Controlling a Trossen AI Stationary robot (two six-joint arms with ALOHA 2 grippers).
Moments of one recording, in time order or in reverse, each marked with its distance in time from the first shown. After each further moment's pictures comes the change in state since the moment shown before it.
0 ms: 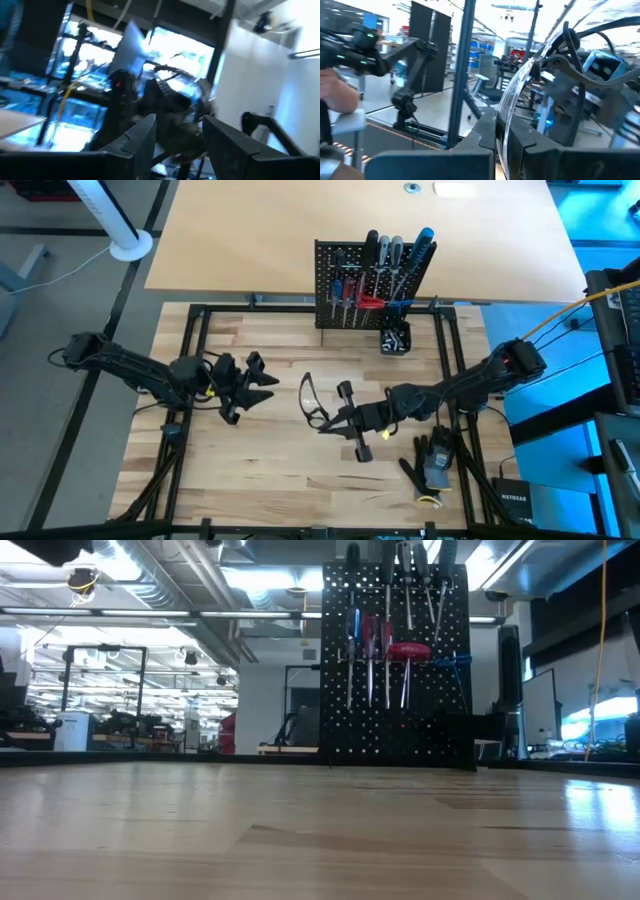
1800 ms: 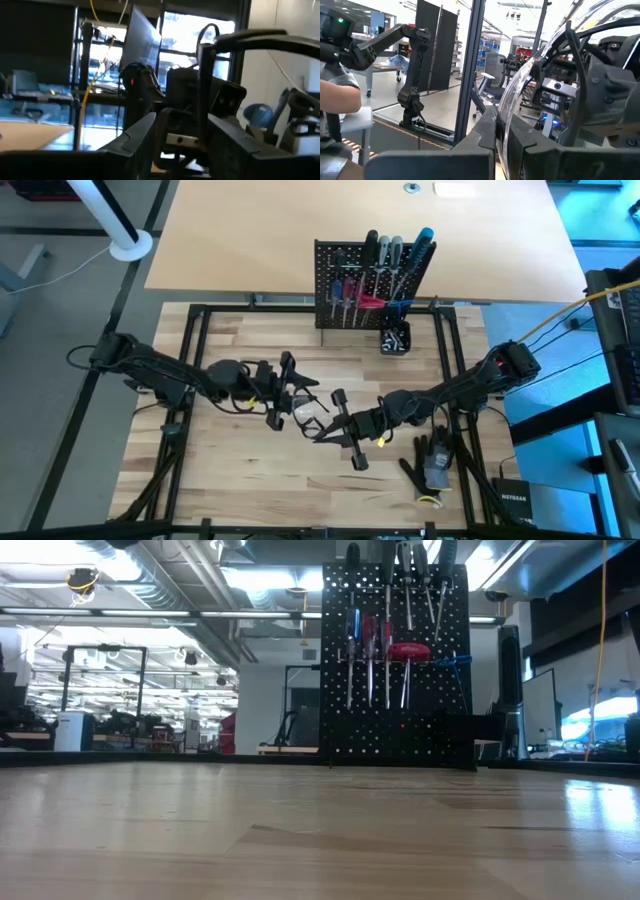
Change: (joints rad) left arm 0.019 0.374 0.307 -0.001 -0.030 0.189; right arm 0.029 0.060 0.062 -0.019 -0.005 -0.006
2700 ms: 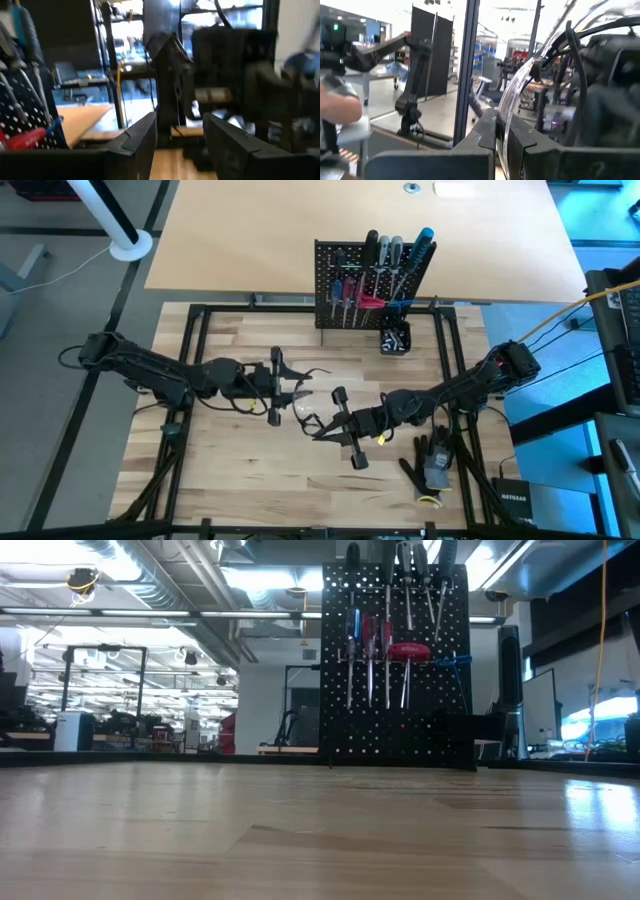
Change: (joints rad) left arm -0.005 -0.128 0.000 -0.311 -0.130 0.197; right arm 0.000 0.000 0.006 0.023 0.024 0.034
